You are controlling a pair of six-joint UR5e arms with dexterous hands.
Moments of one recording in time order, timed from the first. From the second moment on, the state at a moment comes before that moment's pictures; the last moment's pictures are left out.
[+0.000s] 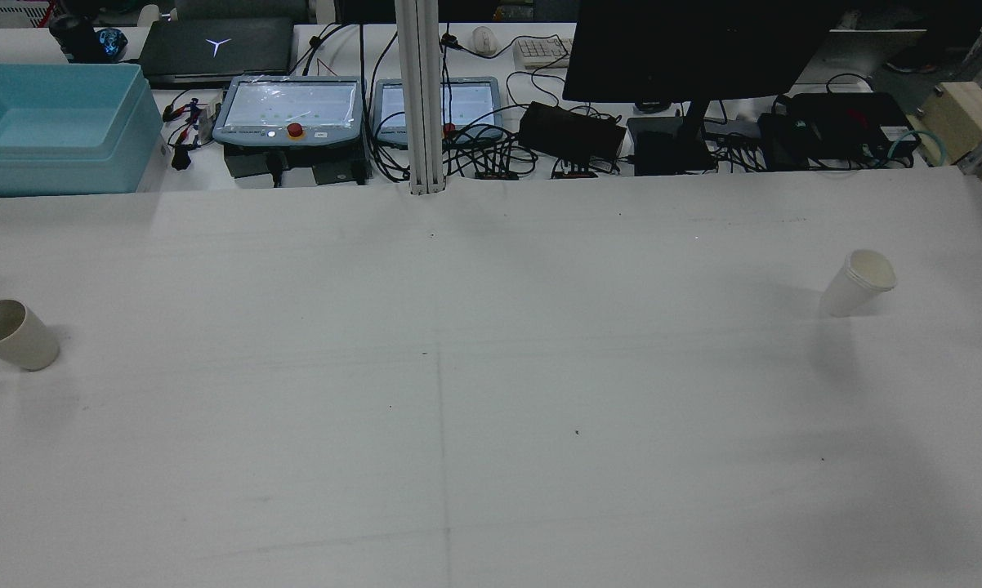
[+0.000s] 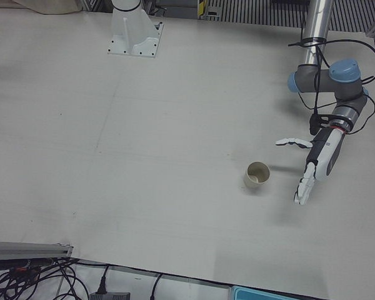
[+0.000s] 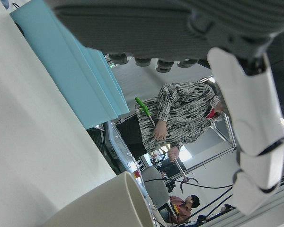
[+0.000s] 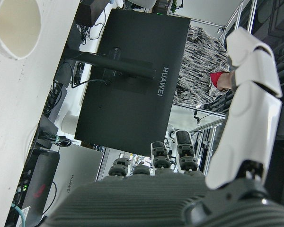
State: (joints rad) left arm -1.15 -1.53 -1.25 -0.69 1.52 0.57; right arm 1.43 -1.75 1.57 -2.88 -1.55 -0.24
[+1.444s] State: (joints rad) left arm -1.08 -1.63 -1.14 -0.67 1.53 0.64; right arm 1.42 -1.75 1.58 -2.88 -1.55 -0.27
